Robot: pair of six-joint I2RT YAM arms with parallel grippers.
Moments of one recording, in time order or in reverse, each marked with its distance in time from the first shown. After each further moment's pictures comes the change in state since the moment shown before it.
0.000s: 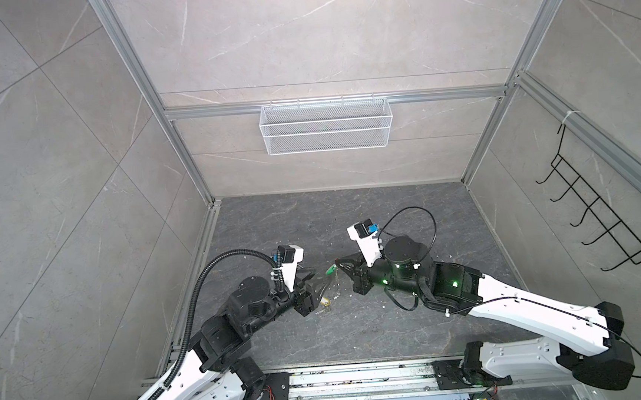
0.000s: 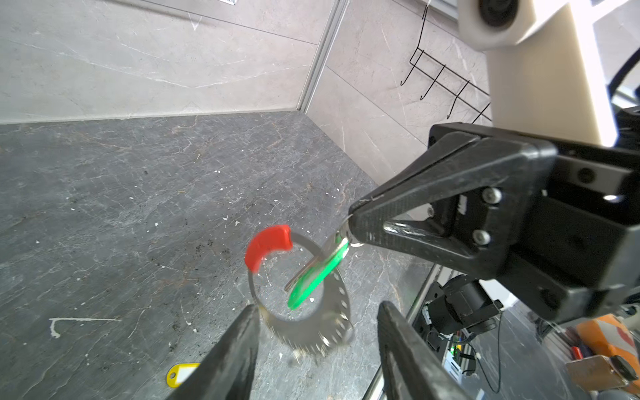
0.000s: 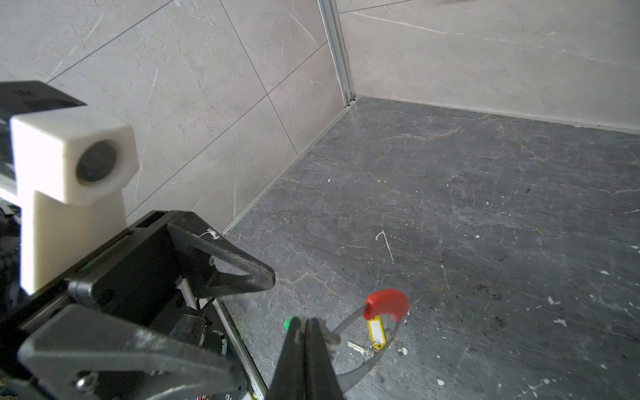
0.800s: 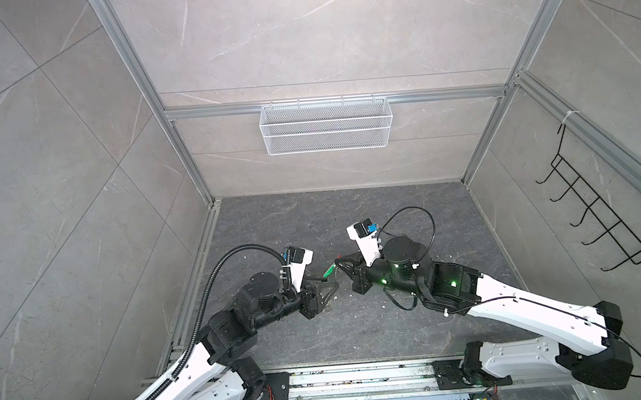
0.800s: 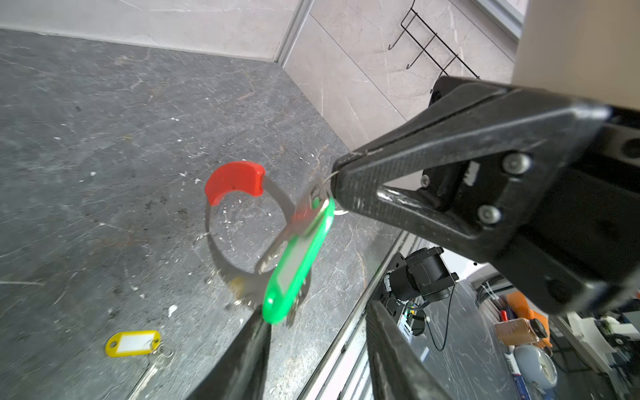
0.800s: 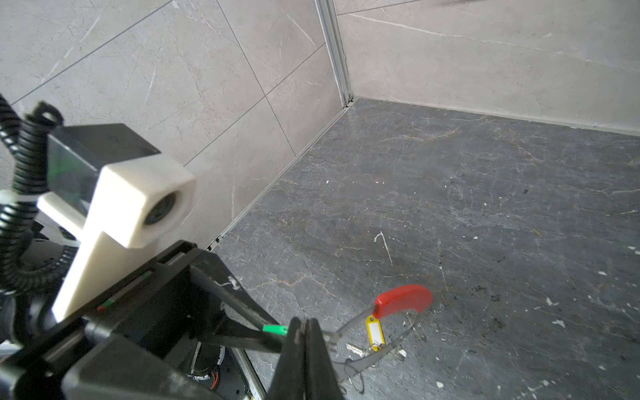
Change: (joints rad) left arm 0.000 0.022 0.018 -0.063 0.103 -0.107; right arm 0.000 0.006 0.000 0.007 0.008 0.000
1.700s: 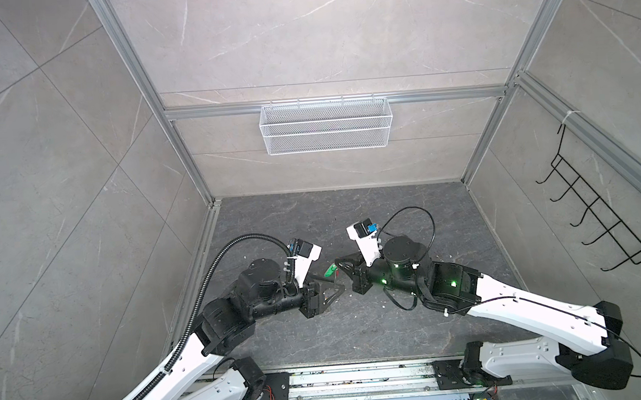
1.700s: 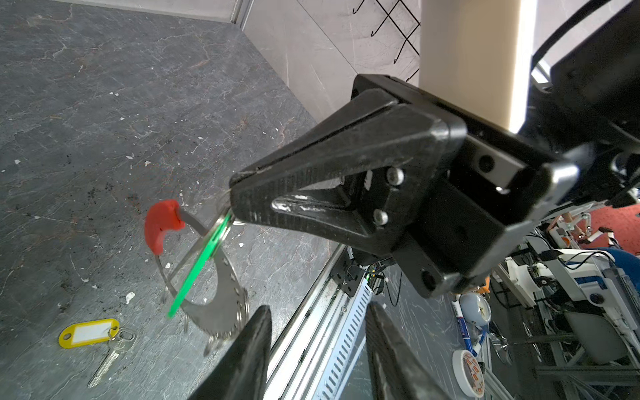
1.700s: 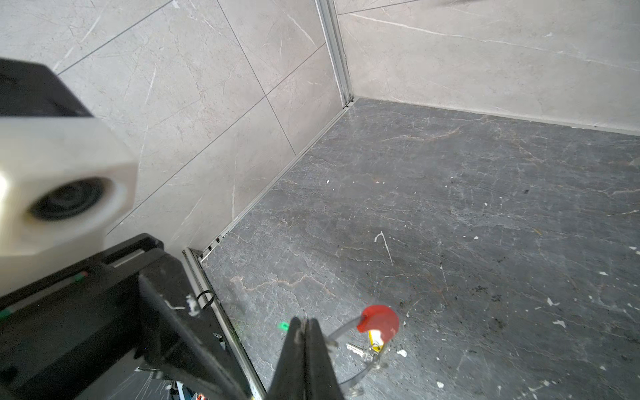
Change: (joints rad) left arm 0.000 0.132 0.185 -0.132 0.167 0.016; right arm 0.000 0.000 0.000 0.001 -0.002 0.000
